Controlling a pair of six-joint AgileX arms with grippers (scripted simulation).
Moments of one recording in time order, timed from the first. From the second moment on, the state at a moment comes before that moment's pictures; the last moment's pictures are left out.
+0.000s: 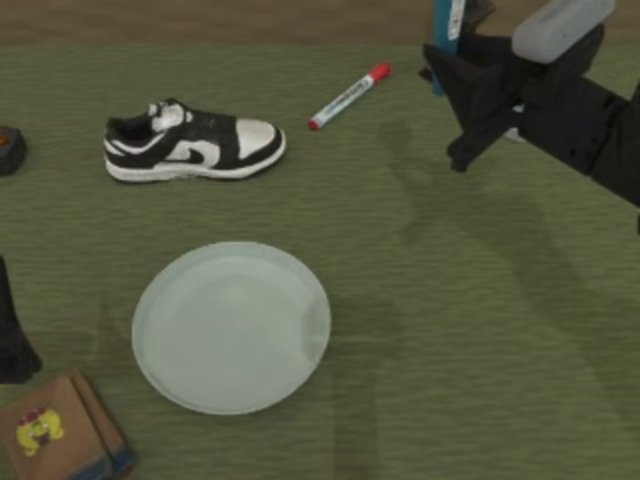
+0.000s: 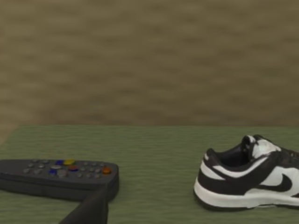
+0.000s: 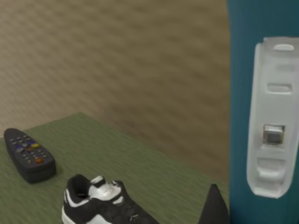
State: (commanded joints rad) left arm 0.00 0.00 0.00 0.00 0.00 0.00; right arm 0.36 1.63 0.77 0.86 -0.41 0.02
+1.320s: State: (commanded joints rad) left arm 0.00 0.00 0.00 0.00 0.00 0.00; right arm 0.63 1.61 0.72 1.02 -0.15 0.04
